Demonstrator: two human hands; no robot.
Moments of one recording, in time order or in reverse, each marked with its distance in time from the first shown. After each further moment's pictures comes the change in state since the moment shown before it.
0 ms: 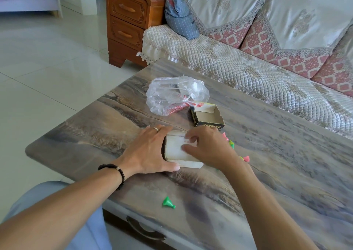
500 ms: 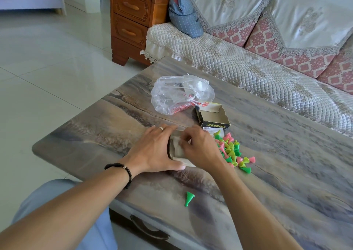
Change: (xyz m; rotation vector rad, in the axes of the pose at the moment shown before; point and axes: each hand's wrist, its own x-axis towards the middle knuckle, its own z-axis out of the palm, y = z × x) left_hand 0.004 -0.005 0.005 0.004 0.035 0.021; right_hand 0.016 -0.011 0.039 0.085 0.106 -0.020
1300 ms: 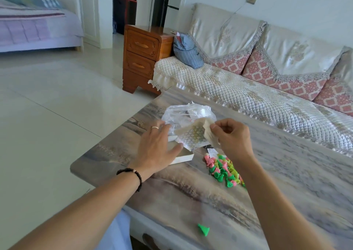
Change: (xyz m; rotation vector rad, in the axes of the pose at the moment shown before) left_hand -0.005 0.014 -0.064 0.074 0.270 -0.187; right_hand -0.009 -0.039 -0.096 0.564 0.425 0.192
